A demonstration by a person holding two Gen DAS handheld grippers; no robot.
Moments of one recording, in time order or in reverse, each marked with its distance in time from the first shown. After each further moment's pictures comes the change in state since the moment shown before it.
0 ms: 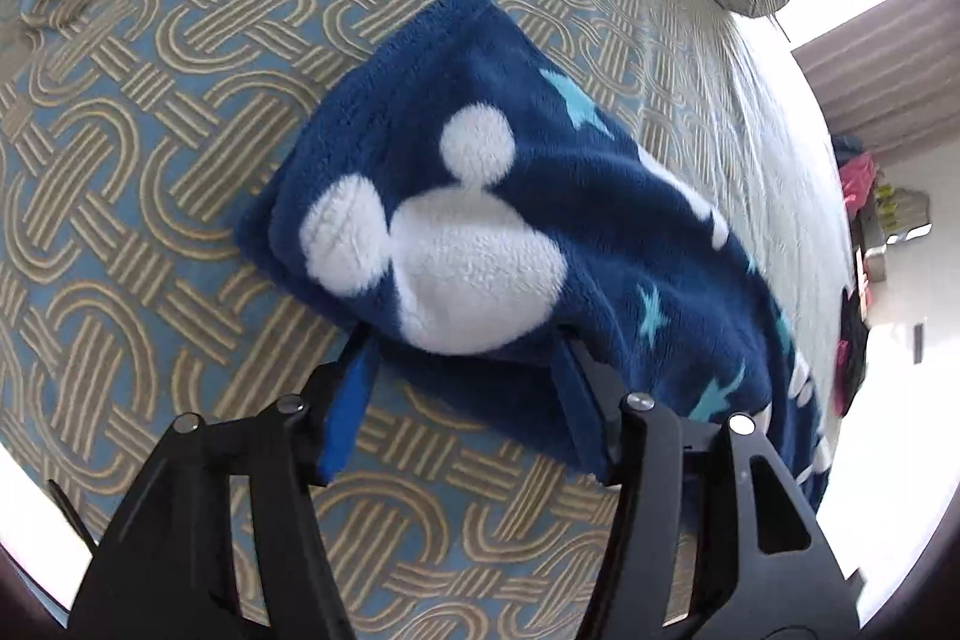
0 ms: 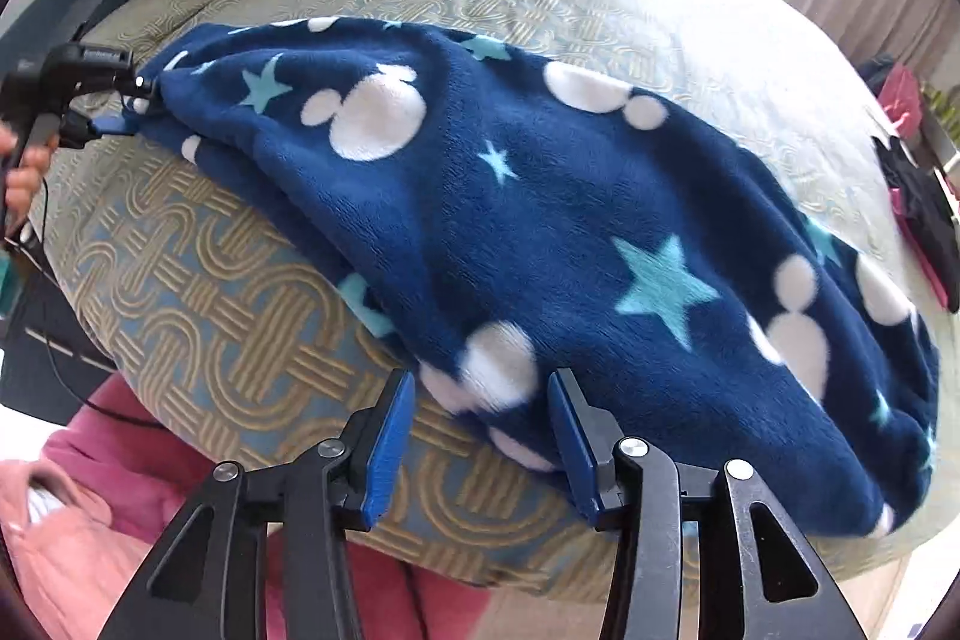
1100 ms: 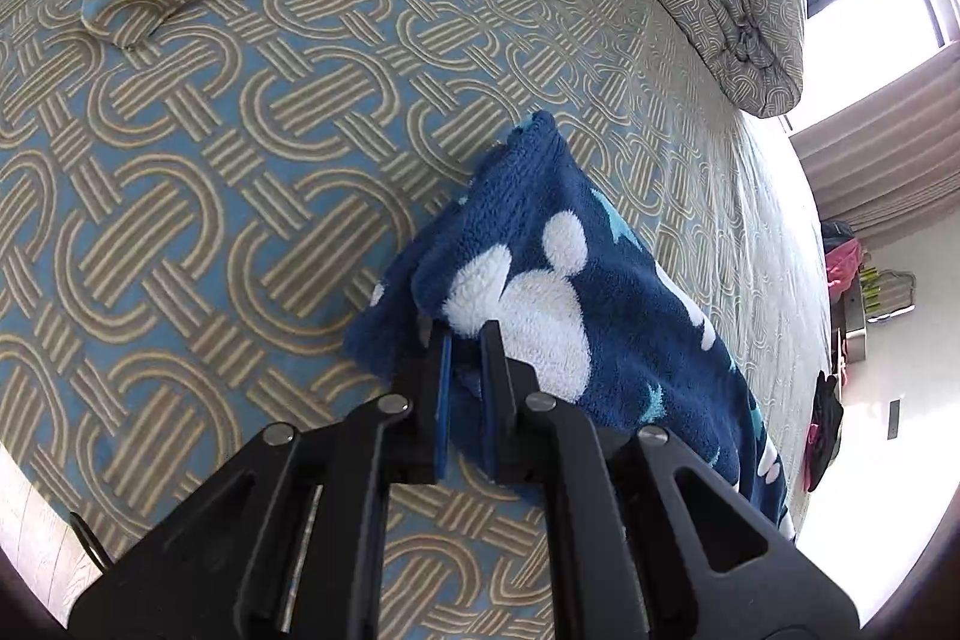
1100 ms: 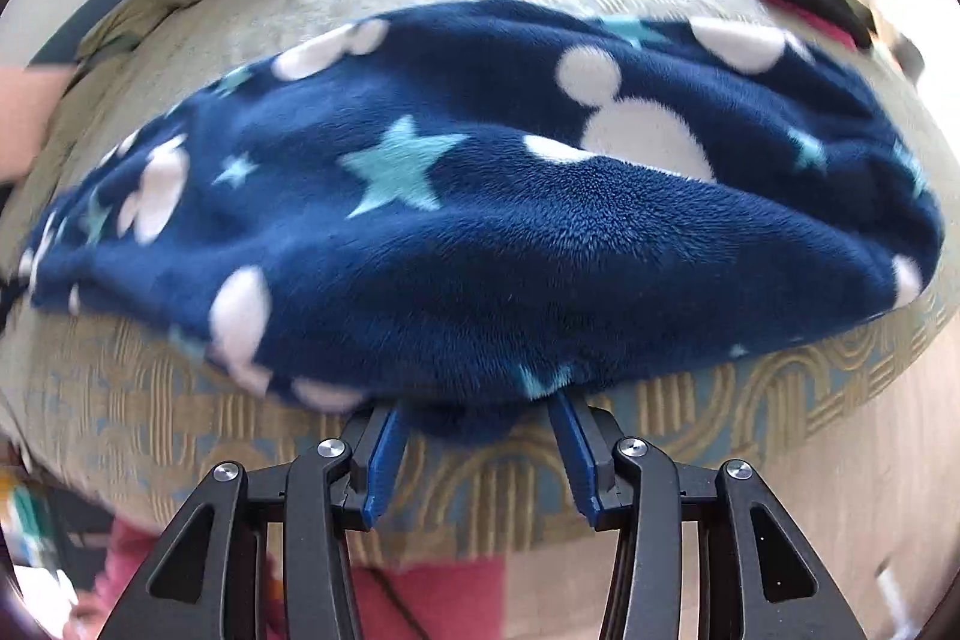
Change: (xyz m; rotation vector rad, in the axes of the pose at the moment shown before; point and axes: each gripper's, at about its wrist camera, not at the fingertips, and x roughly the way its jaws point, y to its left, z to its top) left arm -0.029 0.037 0.016 -0.088 -0.151 -0.029; right arm 0.017 -0.088 -0.044 0.555 0.041 -0.061
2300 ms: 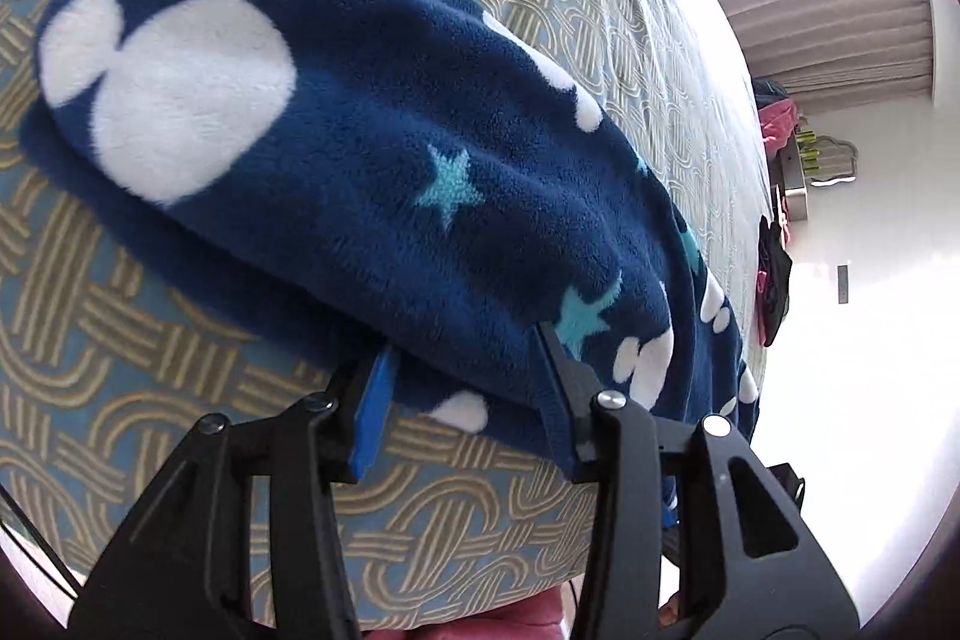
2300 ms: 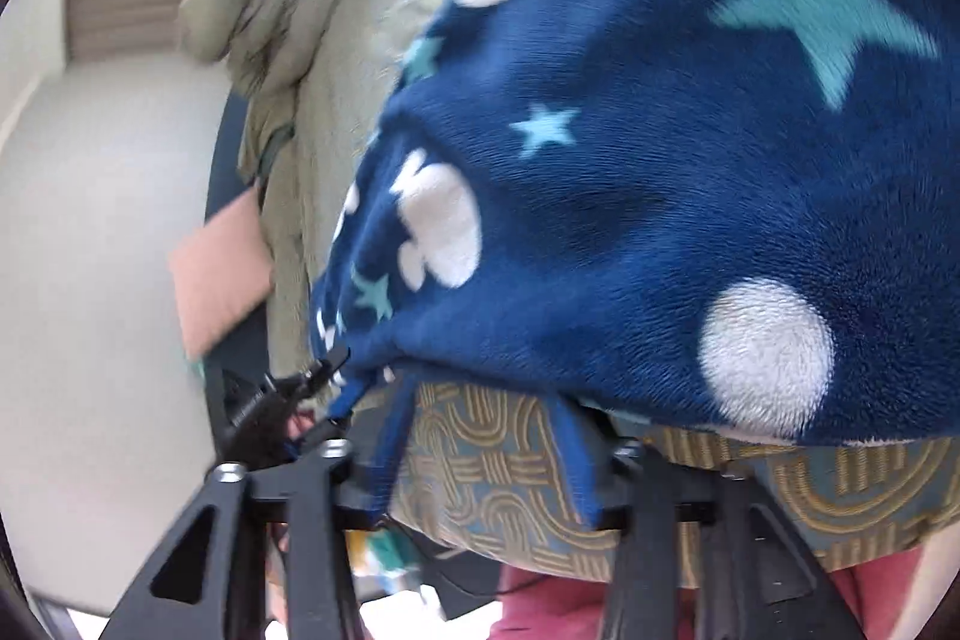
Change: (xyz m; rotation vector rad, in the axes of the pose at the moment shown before) left arm 0.053 -0.080 -0.061 0.136 0.342 -0.190; right arm 0.041 0.077 0.018 0.450 0.277 0.785
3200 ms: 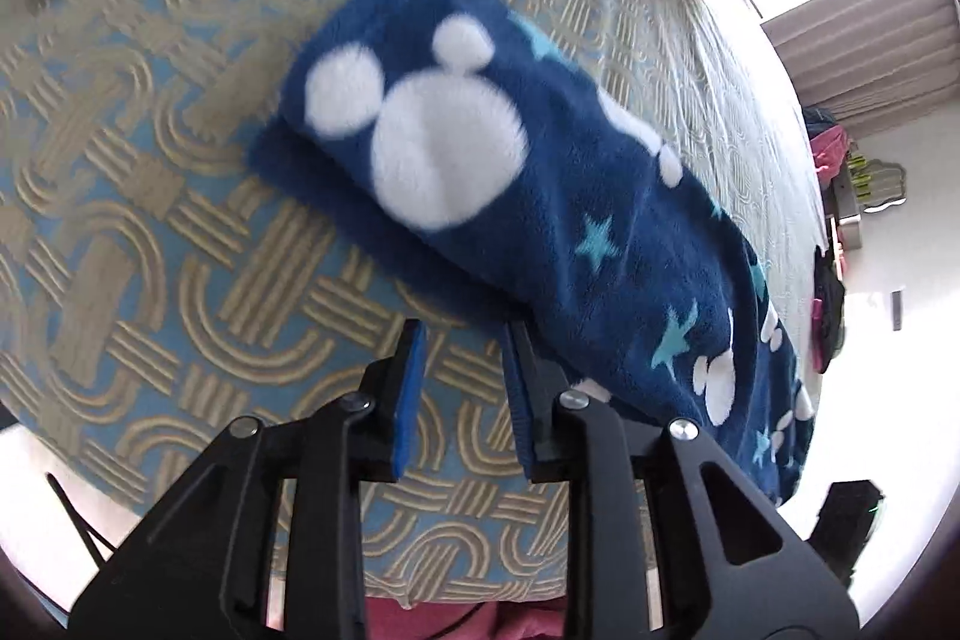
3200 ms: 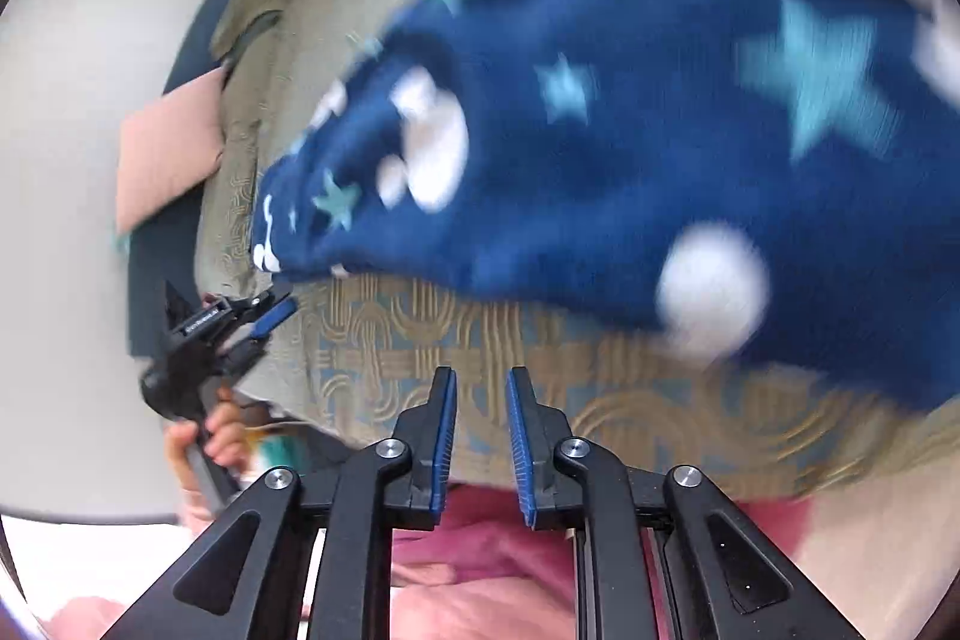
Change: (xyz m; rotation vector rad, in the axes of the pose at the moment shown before) left arm -0.066 0.033 -0.015 0.022 -0.142 0.186; right arm -0.027 0.045 -0.003 -0.323 0.120 -0.246
